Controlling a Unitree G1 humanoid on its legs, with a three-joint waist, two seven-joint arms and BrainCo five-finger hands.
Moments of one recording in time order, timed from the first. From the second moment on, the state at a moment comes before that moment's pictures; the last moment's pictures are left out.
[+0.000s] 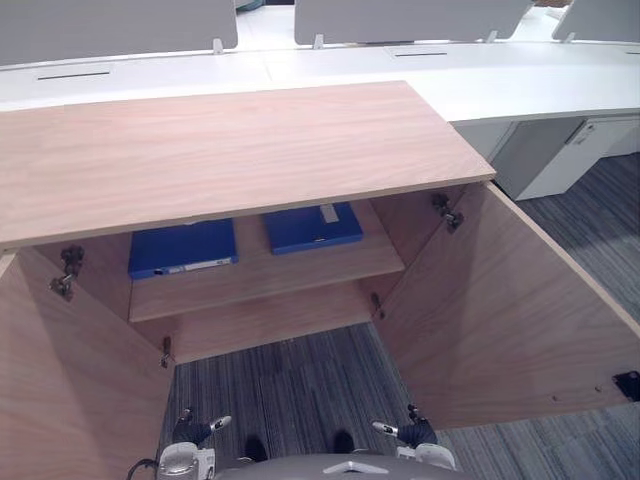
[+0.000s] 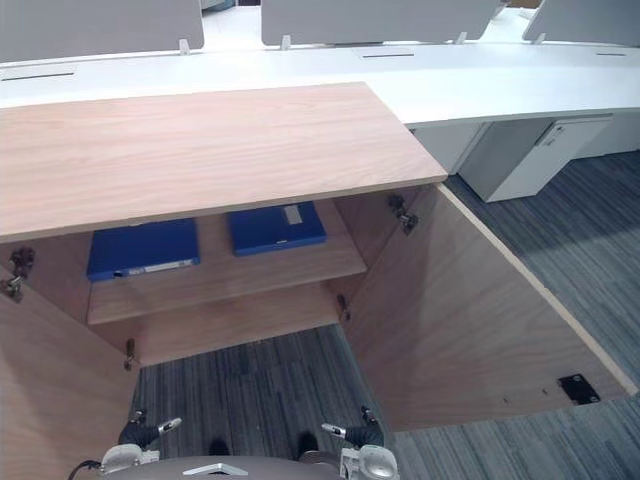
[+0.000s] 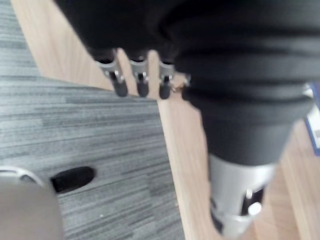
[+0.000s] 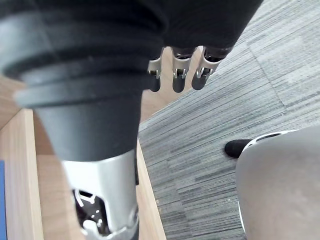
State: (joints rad) left arm 0.13 0.08 0.16 0.96 0.09 -0.04 0.16; right arm 0.16 -0.02 -0.18 0.85 0.01 -0.05 -0.13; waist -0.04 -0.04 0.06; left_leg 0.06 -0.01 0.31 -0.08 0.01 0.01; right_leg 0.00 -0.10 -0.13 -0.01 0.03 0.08
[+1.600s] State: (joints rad) left arm 0.24 0.08 0.11 0.92 0.08 -0.04 0.12; right arm -0.14 -0.58 -0.63 0.78 0.28 -0.07 -0.24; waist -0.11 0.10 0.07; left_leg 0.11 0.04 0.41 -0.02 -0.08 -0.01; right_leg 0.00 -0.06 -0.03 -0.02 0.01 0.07
